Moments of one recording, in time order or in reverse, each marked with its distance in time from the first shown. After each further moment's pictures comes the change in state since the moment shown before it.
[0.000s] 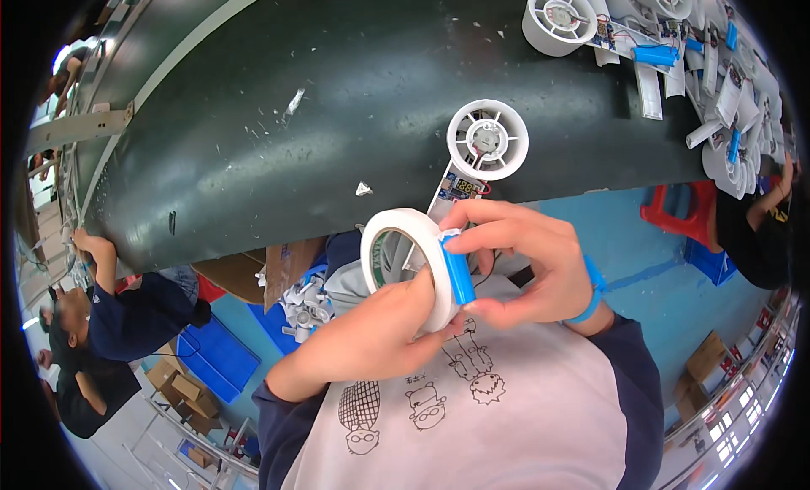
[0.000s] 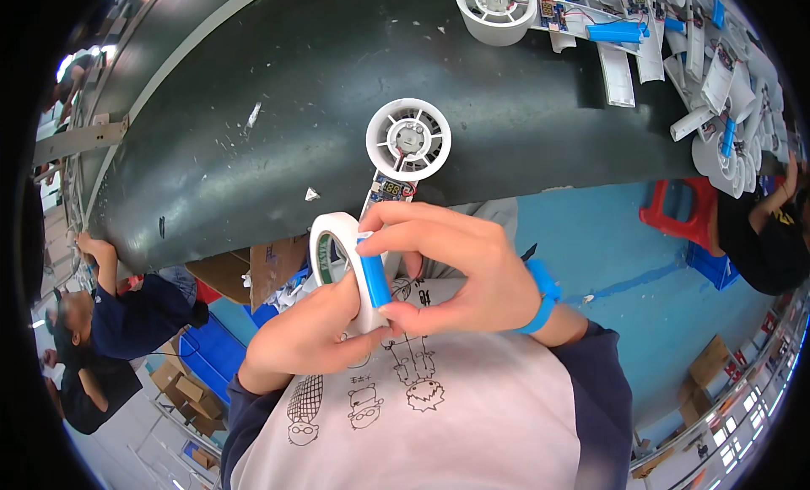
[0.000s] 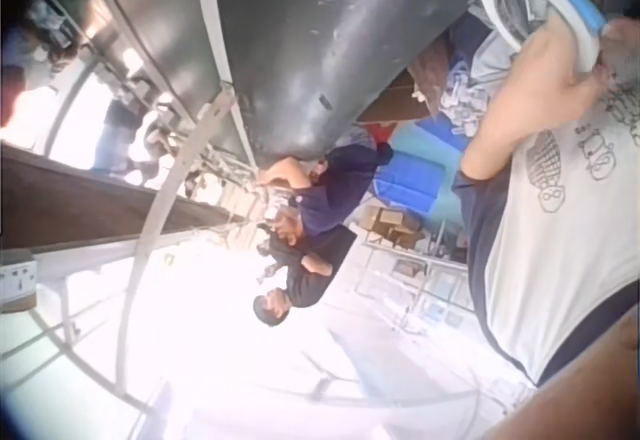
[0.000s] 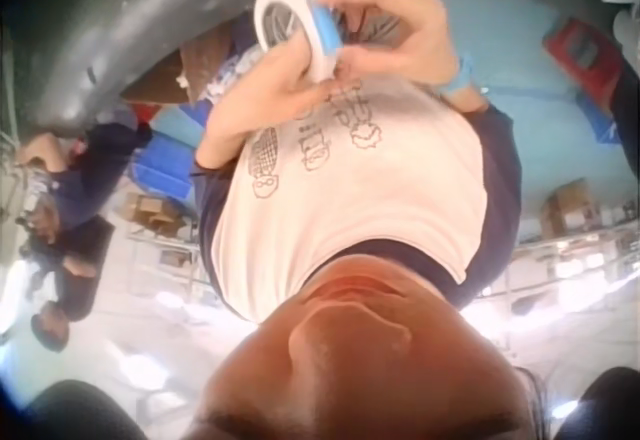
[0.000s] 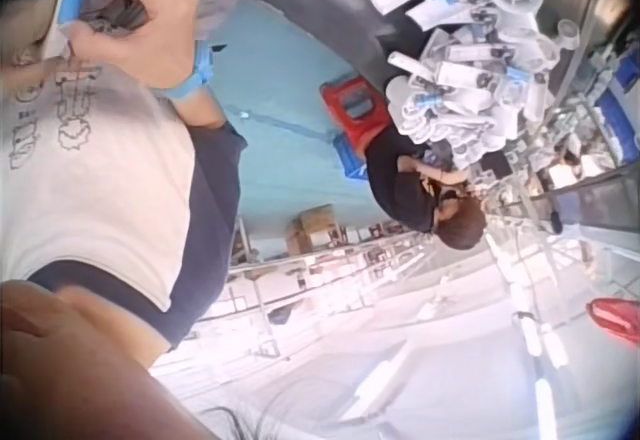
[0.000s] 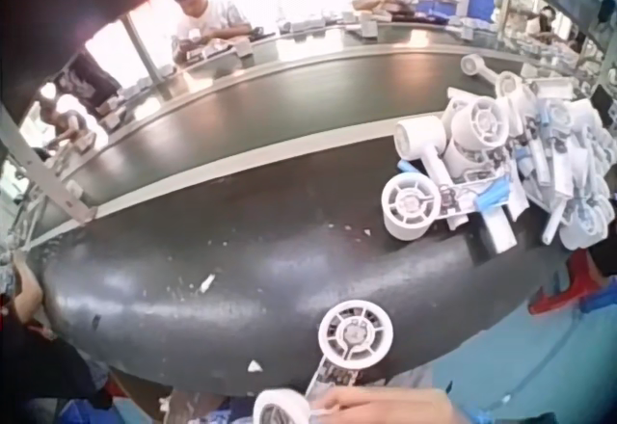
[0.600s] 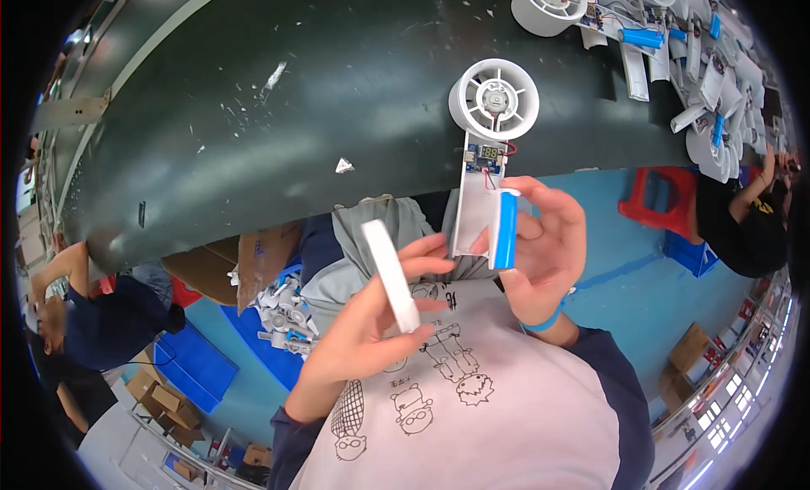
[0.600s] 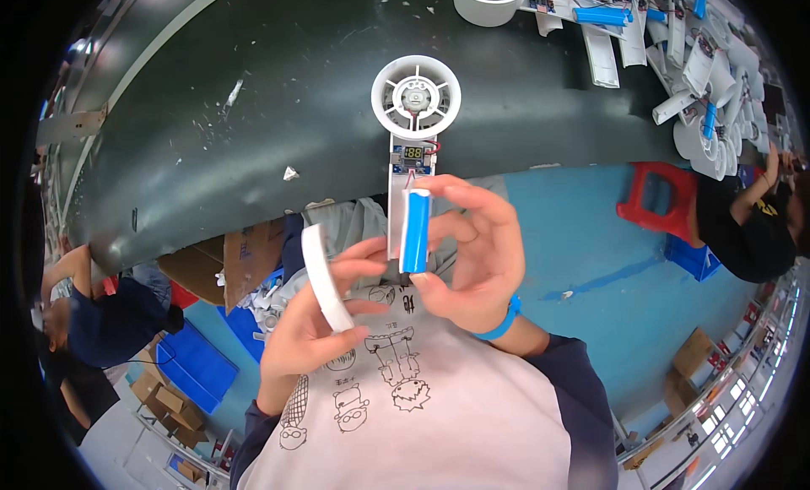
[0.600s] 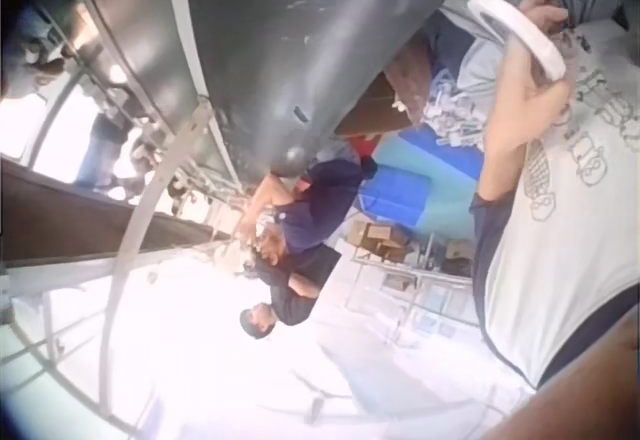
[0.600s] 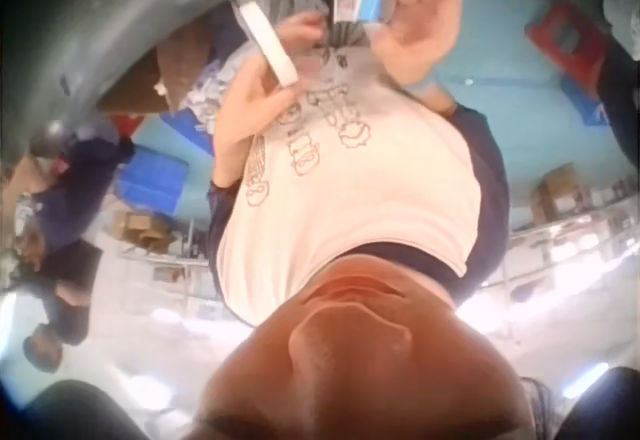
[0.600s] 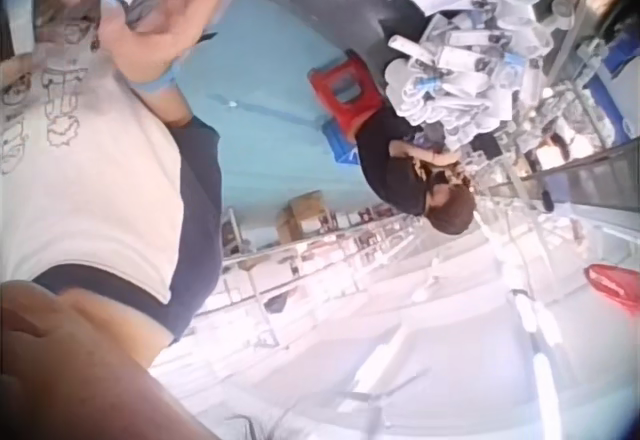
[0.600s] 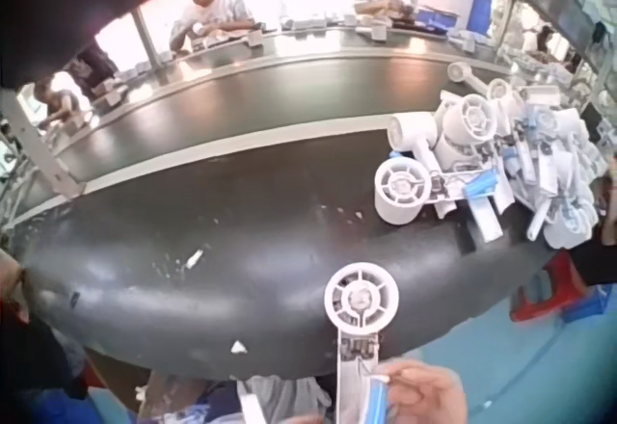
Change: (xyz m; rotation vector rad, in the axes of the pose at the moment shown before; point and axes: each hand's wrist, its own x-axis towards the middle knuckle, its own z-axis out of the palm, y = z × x) left_hand -0.009 -0.059 0.037 -0.540 0.272 0.211; right_hand -0.051 0.033 0.035 0.001 0.468 -0.177
